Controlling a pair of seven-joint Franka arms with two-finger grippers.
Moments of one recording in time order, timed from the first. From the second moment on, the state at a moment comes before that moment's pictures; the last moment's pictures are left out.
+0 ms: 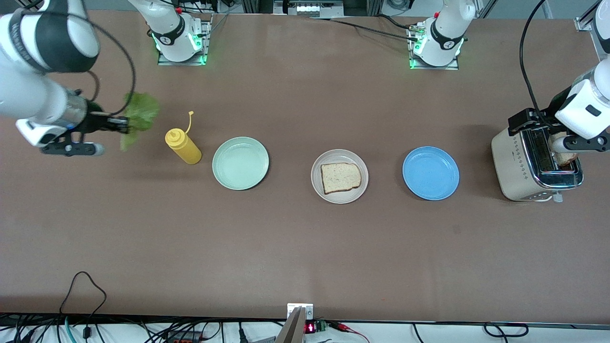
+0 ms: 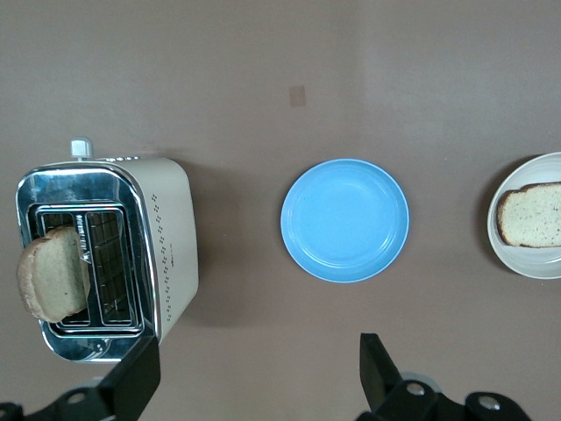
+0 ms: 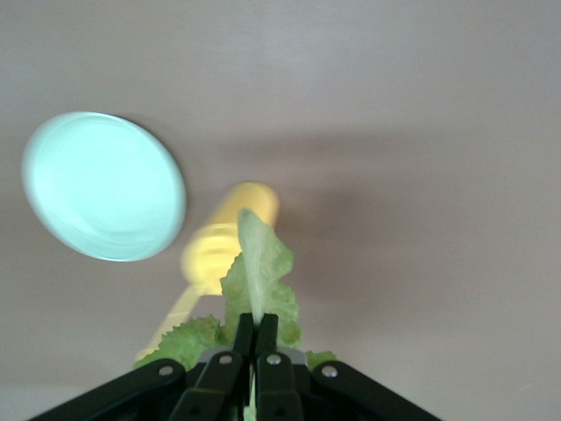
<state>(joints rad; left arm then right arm) 0.06 0.08 -0.08 -1.58 0.05 1.57 -0.06 -0.17 0.07 0.31 -1.82 0.08 1.69 0.24</state>
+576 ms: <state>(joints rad) 0.09 0.13 -0.08 -1.58 0.05 1.57 -0.06 0.23 0.27 0.35 -1.77 0.19 1.98 1.16</state>
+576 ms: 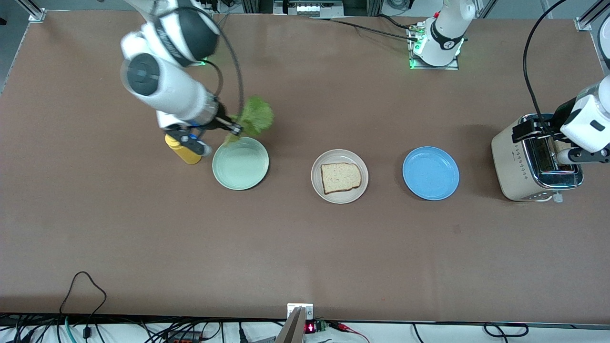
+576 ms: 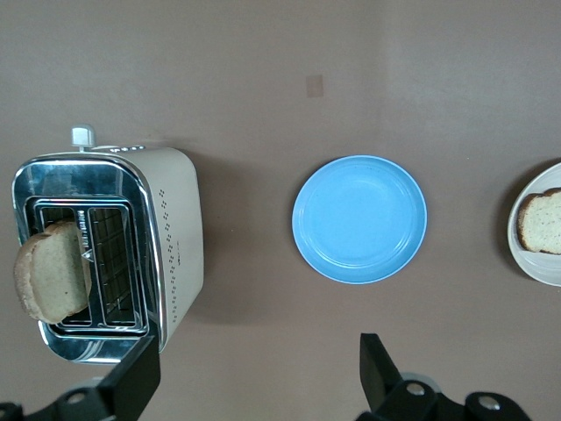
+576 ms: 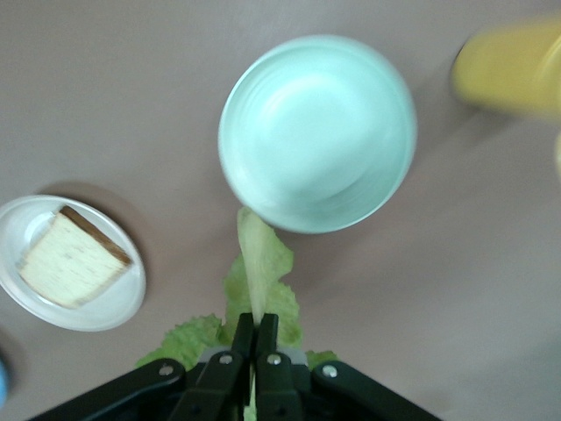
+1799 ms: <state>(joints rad) 0.54 0.46 -0.06 -1.47 0.05 1.58 0.35 0.56 0.86 0.23 -1.37 0.21 2.49 1.72</state>
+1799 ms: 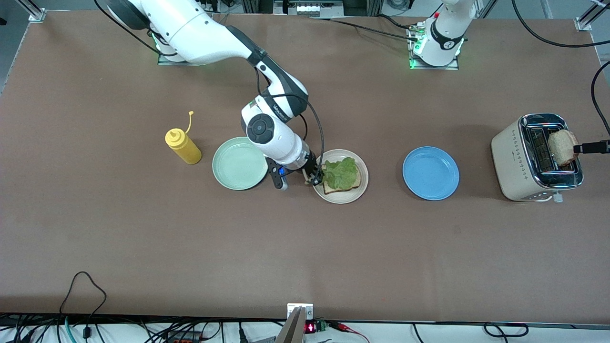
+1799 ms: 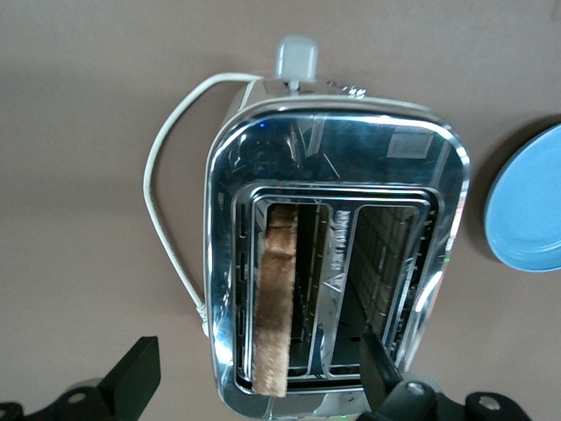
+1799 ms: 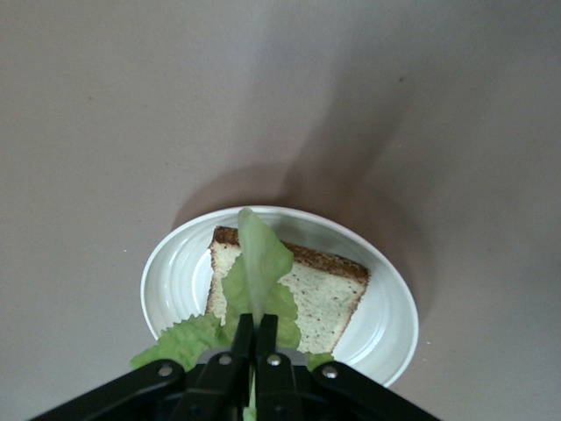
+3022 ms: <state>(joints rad) 0.55 0.47 -0.08 -1.33 -0.02 1.30 0.36 0.38 0.51 0.19 -1.39 0.20 1.94 1.19</state>
